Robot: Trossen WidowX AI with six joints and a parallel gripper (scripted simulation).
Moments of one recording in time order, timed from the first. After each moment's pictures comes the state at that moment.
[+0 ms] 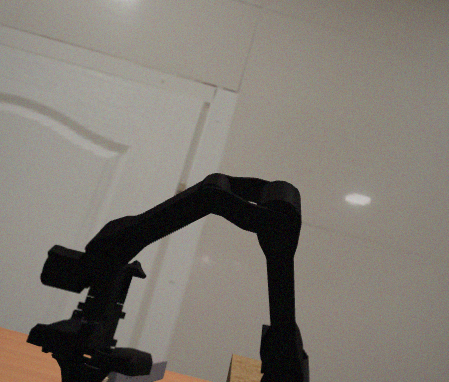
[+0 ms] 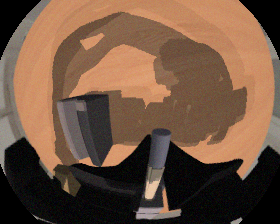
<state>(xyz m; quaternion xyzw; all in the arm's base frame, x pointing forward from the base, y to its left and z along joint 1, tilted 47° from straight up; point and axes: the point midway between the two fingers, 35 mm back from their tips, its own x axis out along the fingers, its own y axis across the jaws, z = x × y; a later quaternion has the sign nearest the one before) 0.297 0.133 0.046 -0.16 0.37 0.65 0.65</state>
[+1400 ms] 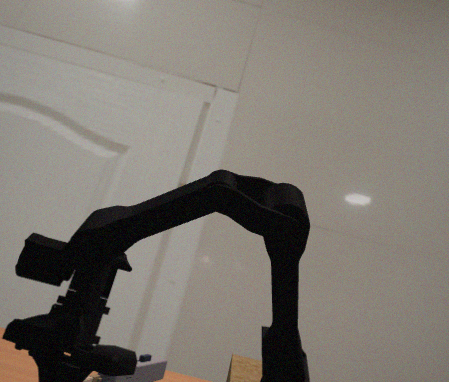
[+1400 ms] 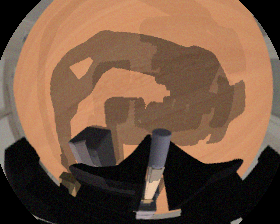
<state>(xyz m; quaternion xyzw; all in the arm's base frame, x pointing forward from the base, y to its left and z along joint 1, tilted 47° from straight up) 0.311 0.163 0.079 -0.16 0.37 0.64 0.65</state>
